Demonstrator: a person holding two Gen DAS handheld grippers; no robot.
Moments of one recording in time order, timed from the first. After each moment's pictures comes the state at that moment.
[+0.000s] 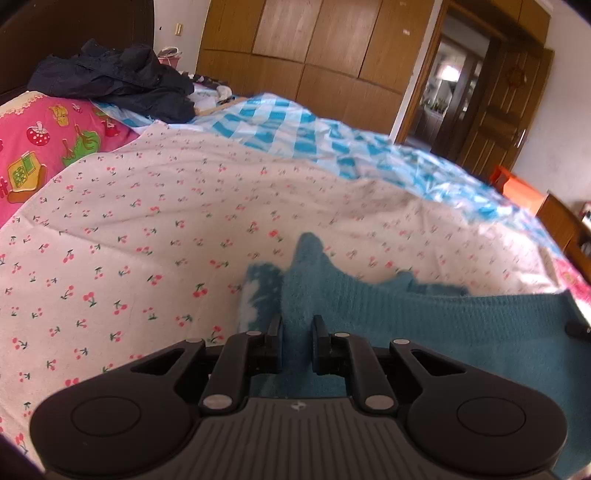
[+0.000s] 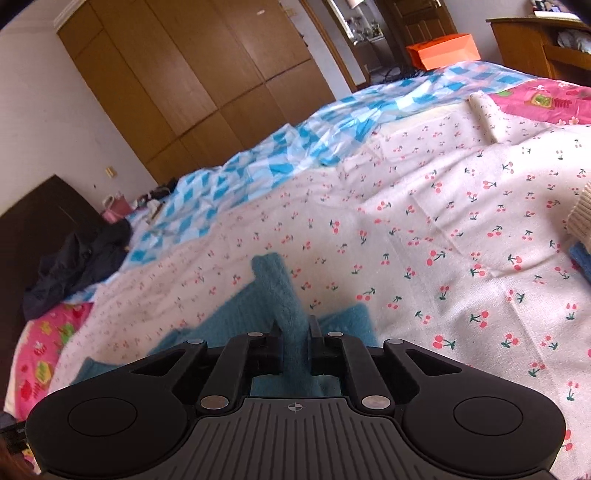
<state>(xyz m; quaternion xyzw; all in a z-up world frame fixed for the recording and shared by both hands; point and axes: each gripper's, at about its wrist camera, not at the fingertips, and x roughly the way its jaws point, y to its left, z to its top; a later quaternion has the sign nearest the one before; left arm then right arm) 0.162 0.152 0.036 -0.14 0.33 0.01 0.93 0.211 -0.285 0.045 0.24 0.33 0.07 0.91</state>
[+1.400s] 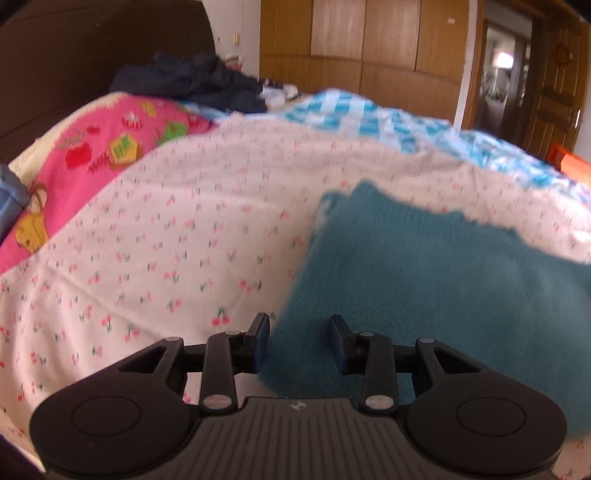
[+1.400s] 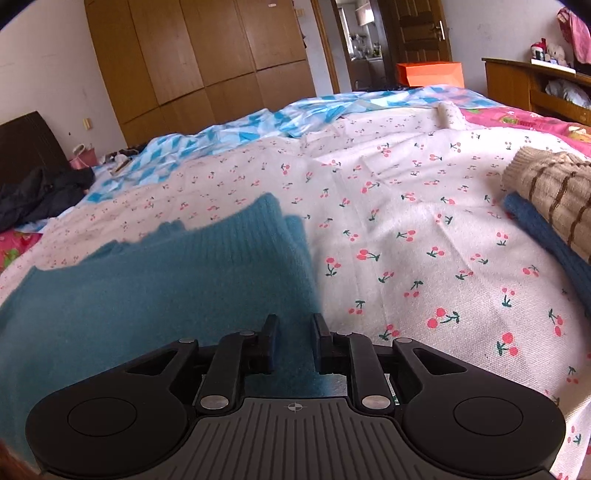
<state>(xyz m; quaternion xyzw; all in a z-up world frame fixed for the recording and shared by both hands) 0.074 0.124 0.009 -0.08 0.35 0.14 0.92 0.150 -0.271 -0.003 0.12 0.32 0.02 0.94</state>
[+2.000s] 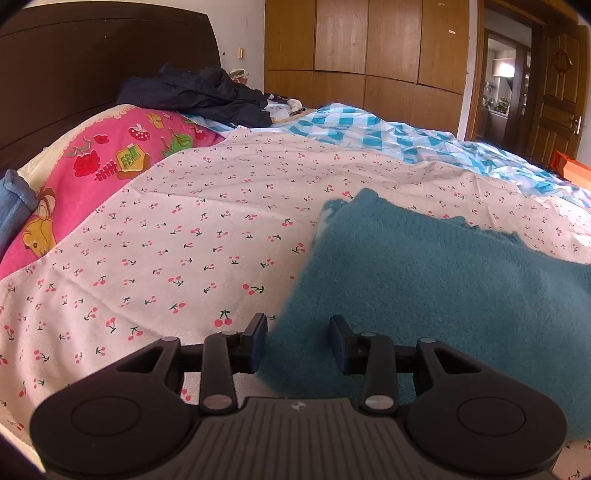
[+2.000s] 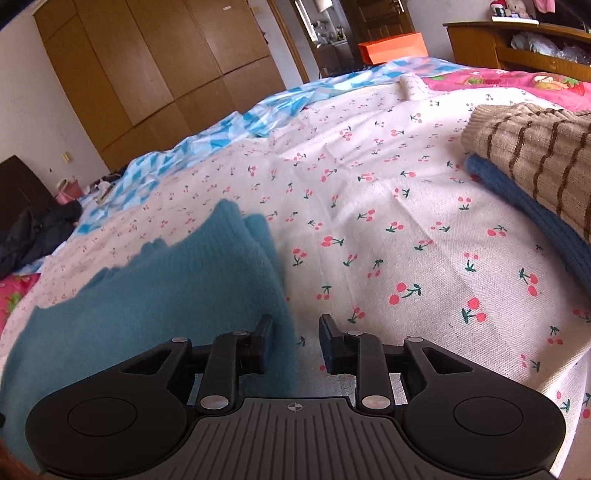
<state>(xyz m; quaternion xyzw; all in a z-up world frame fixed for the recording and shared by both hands) 0.064 0.114 0.009 -0.07 0.32 0.16 0.93 0.143 -0.301 -0.009 0.20 0.33 0.01 0.92</state>
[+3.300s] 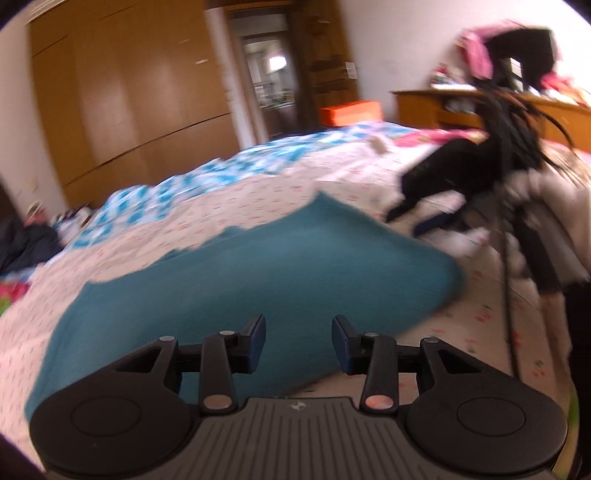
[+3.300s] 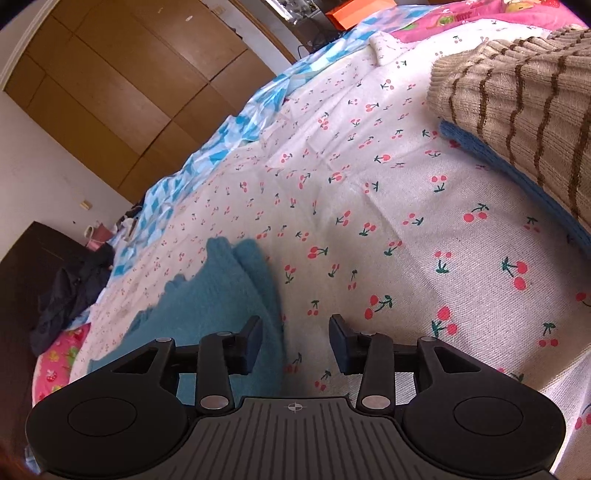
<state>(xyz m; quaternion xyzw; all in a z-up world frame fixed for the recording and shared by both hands) 0.010 -0.108 0.021 0.16 0.25 -0.16 0.94 0.156 -0.356 -0.011 0.33 0.36 0.05 0.87</state>
